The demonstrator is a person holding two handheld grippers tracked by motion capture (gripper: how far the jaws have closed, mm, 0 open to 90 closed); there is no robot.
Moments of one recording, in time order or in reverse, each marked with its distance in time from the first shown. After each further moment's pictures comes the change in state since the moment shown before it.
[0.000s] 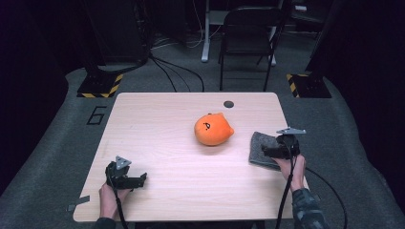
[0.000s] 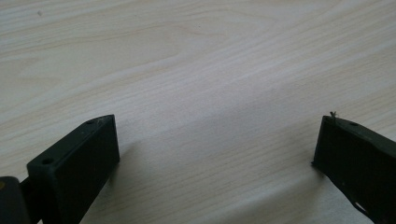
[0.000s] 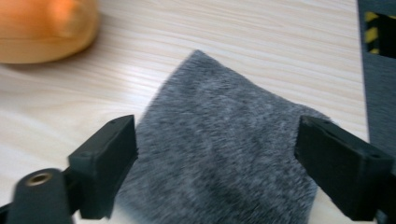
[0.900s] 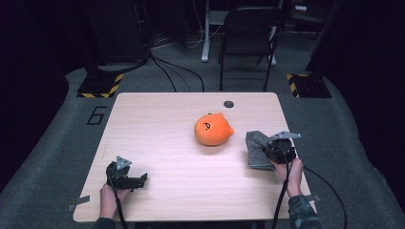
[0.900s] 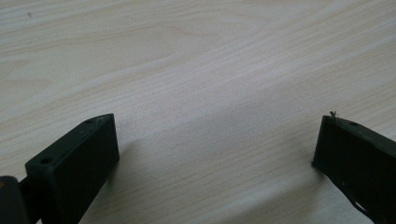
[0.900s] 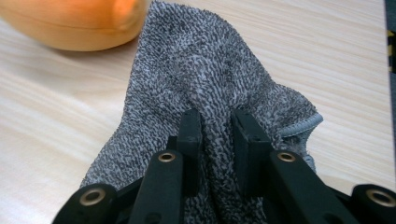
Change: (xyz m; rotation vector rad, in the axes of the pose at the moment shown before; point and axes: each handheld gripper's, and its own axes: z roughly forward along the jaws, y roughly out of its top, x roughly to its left) left arm 0.000 -0.001 0.001 -0.005 -0.035 0.003; right arm 0.022 -0.003 -0.008 -0.005 0.015 -0.074
